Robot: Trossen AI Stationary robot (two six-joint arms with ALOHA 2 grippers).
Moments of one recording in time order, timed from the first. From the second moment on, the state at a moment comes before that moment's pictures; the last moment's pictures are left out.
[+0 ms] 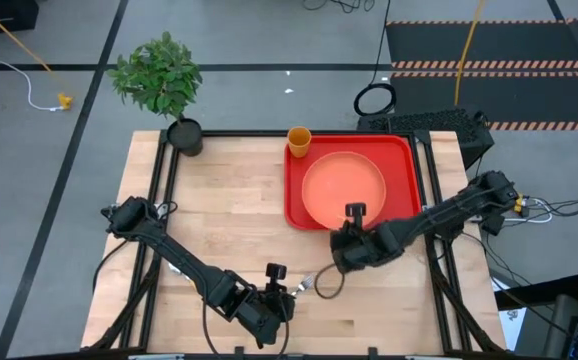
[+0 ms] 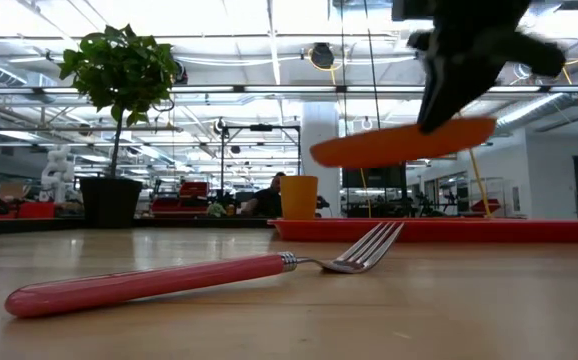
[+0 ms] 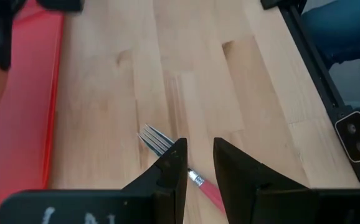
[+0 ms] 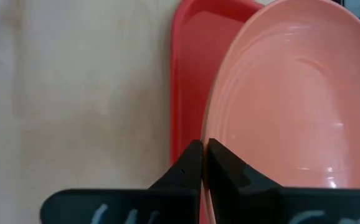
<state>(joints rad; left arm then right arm) -0.62 1.95 1.61 -0.58 -0.46 -0.20 0.37 1.56 1.12 -0.94 0.57 0.21</state>
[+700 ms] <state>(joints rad) -0.62 1.95 1.61 -0.57 -0.46 -0.22 0.05 1.56 0.79 -0.45 0.41 -0.05</state>
